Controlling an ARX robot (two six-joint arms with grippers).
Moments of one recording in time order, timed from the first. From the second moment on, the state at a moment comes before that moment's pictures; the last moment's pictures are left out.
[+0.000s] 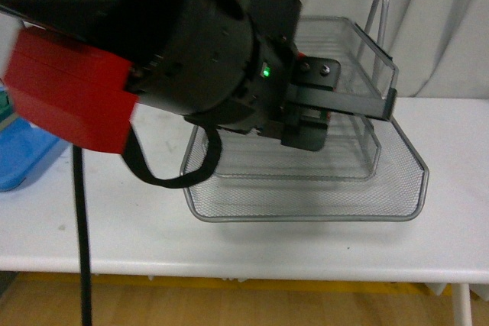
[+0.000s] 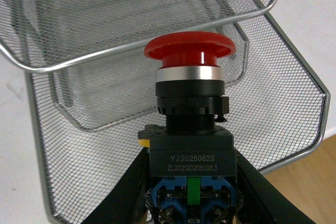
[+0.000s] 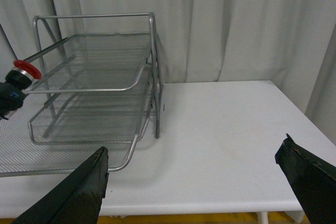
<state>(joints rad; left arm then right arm) -0.65 1.73 1.05 0.09 -0.18 -0.15 0.00 0.00 0.01 0.00 0.00 0.00</state>
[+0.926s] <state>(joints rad) -0.66 2.04 1.33 -0.08 -0.16 -0.08 0.00 0.00 0.01 0.00 0.00 0.00</state>
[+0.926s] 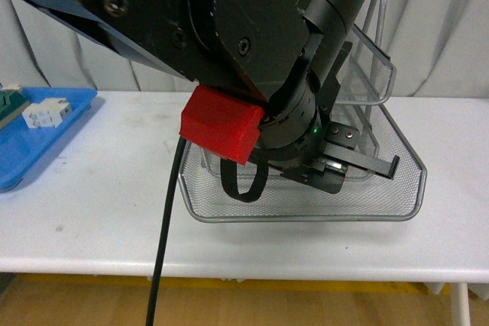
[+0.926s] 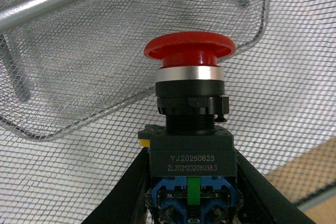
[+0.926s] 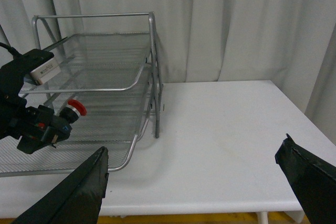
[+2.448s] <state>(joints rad) -0.29 1.52 0.98 0.07 -0.01 -0.29 0.00 0.00 0.01 0.00 0.00 0.00</state>
